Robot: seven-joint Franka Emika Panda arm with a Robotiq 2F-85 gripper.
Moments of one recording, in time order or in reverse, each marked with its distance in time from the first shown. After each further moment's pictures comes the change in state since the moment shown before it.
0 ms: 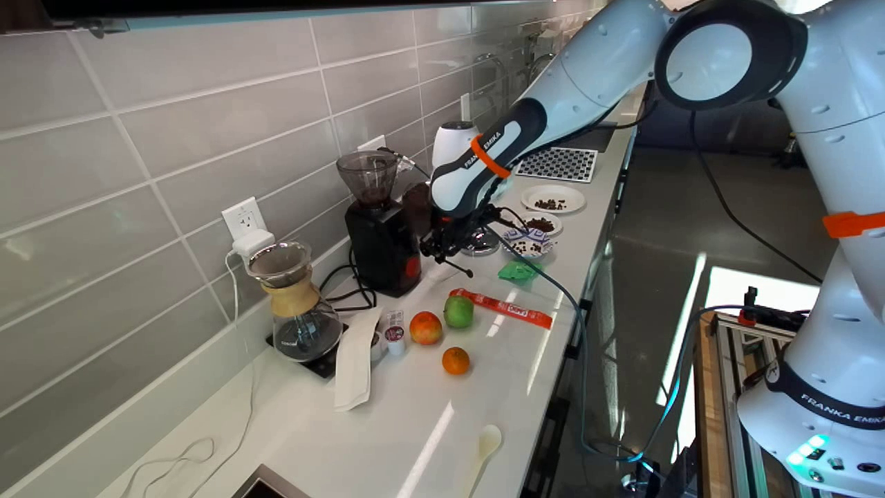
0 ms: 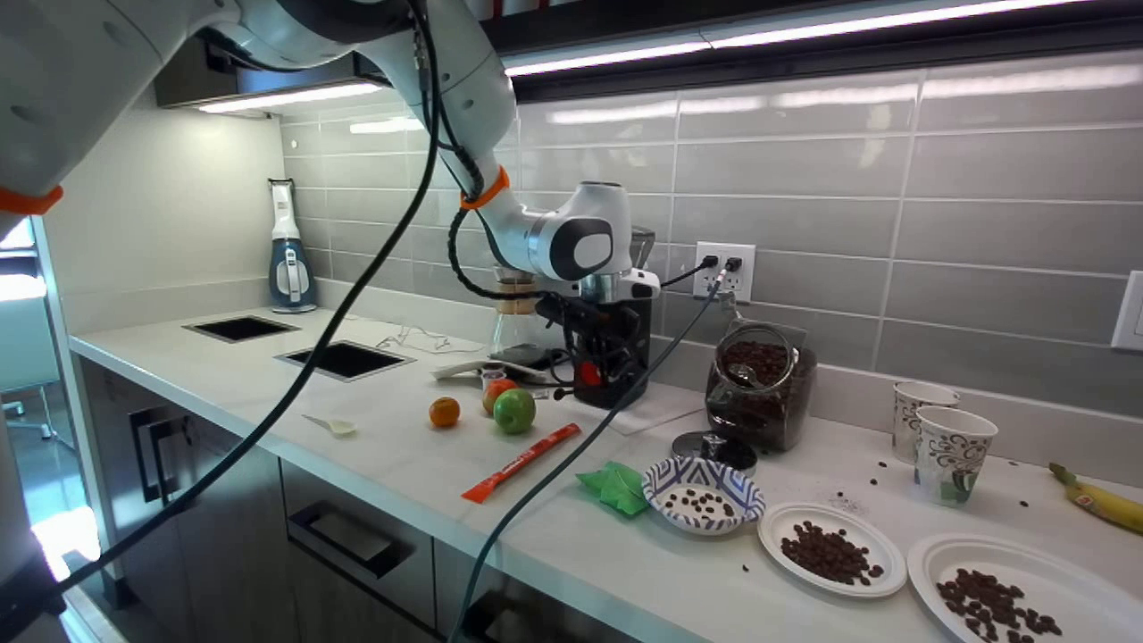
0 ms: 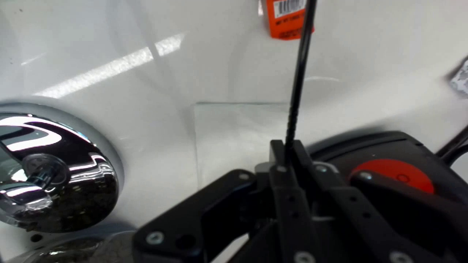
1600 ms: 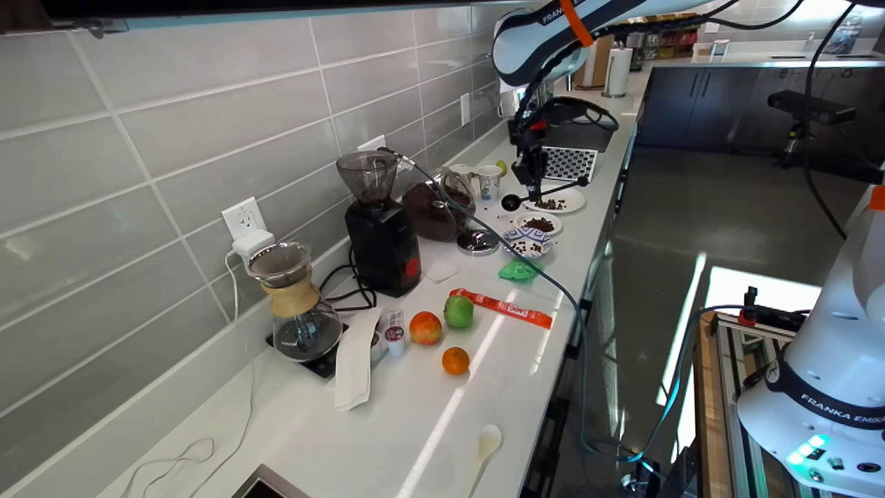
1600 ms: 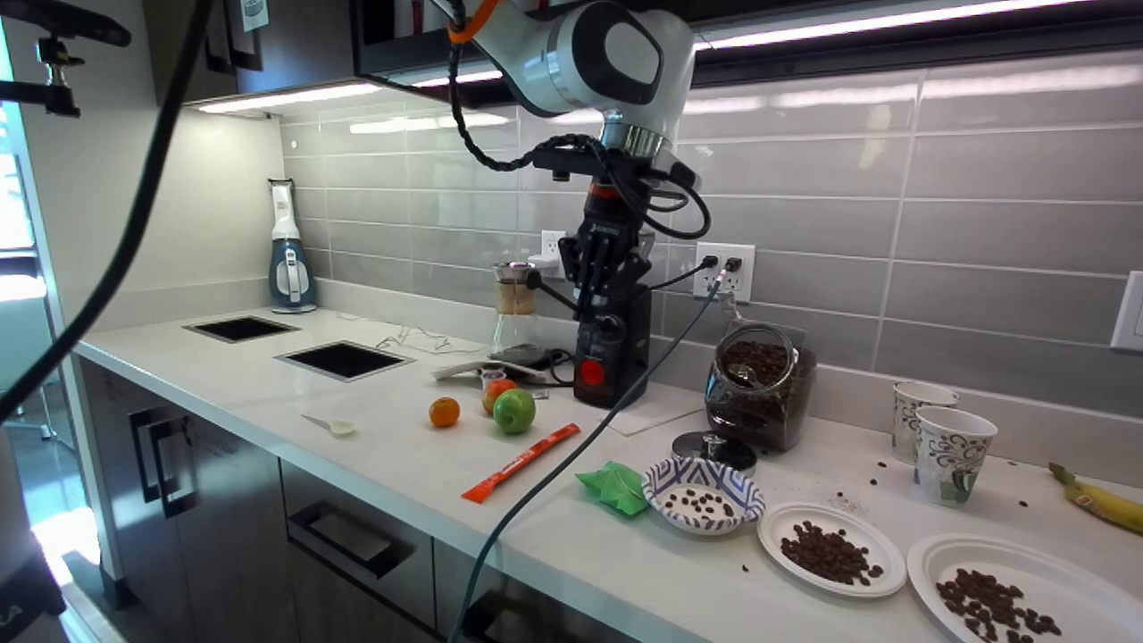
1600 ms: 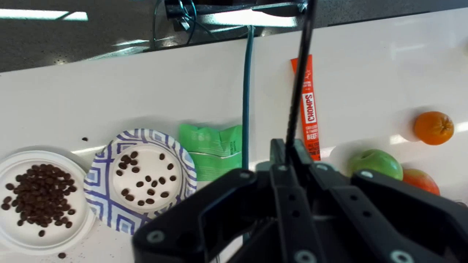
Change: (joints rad) arm -0.102 -0.465 -0.122 -0.125 -0.050 -0.796 -0.377
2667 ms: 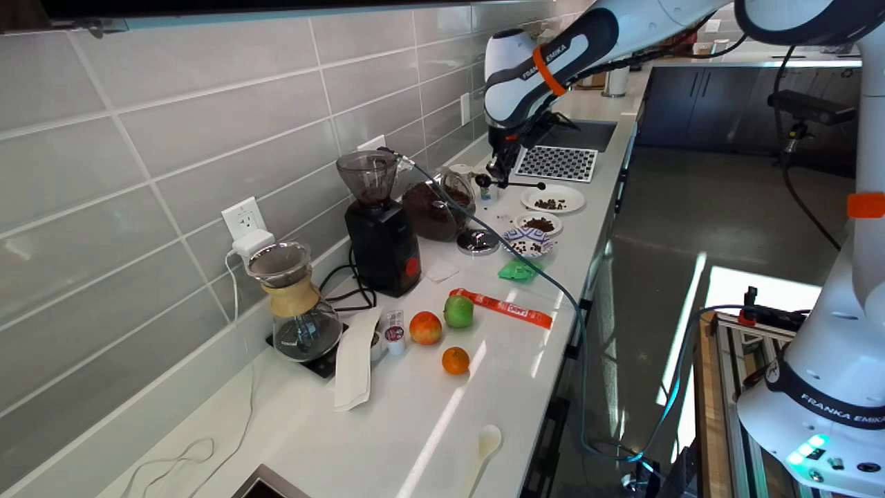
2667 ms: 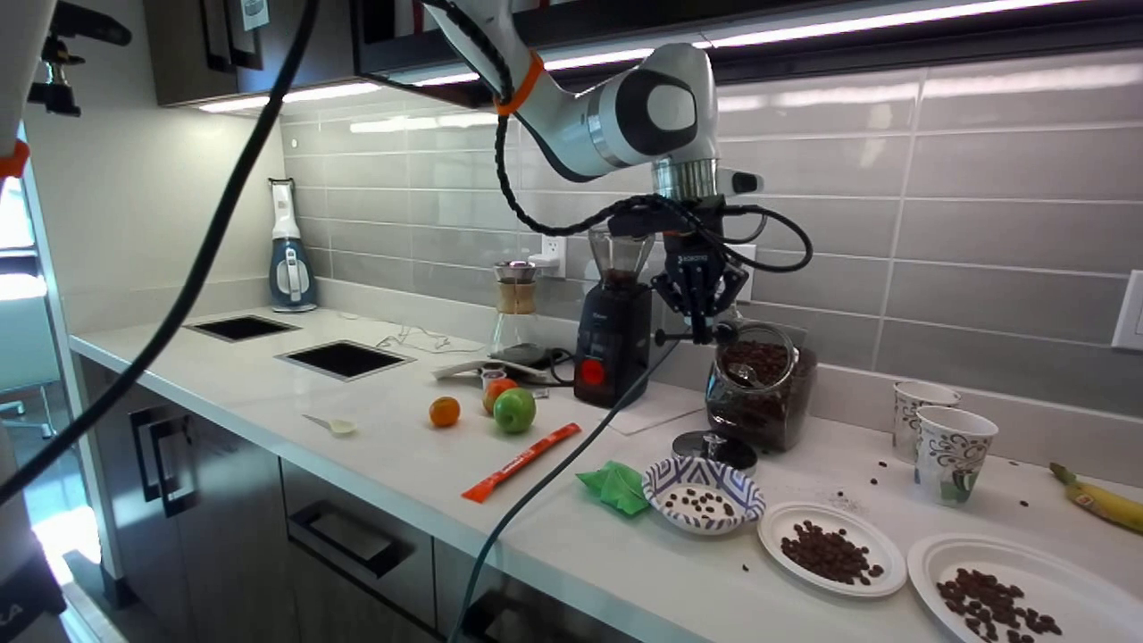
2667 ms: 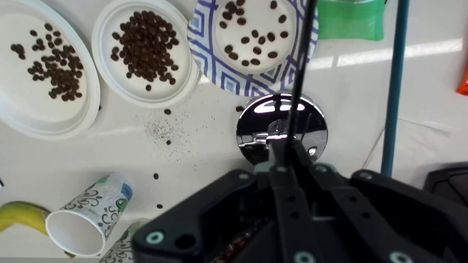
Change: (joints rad) arm -0.008 0.196 -0.037 0.096 -0.152 0.497 0.050
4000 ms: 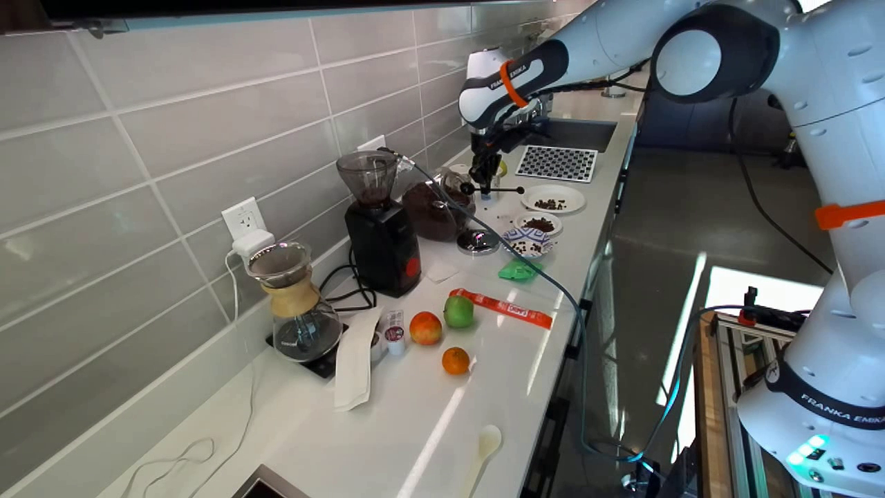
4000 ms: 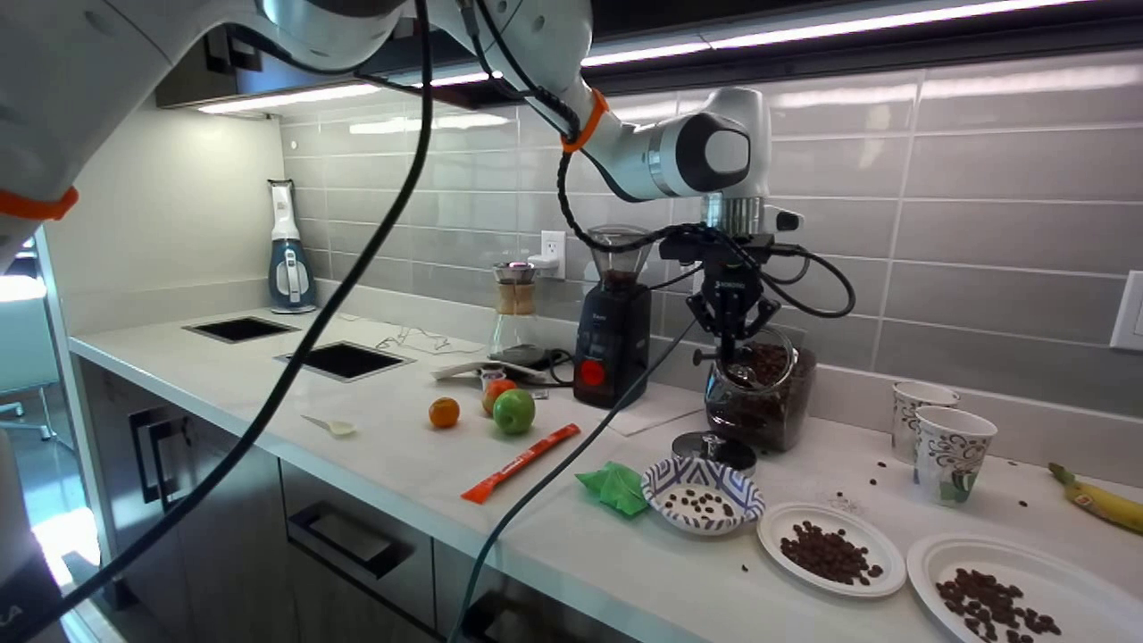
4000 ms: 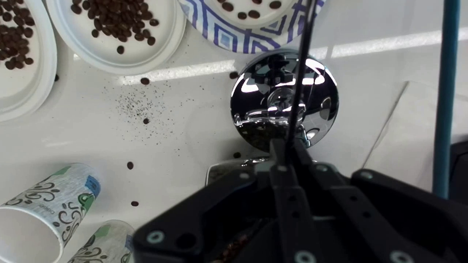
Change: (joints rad) arm -0.106 0.297 0.073 0.402 0.120 -0.172 -0.099
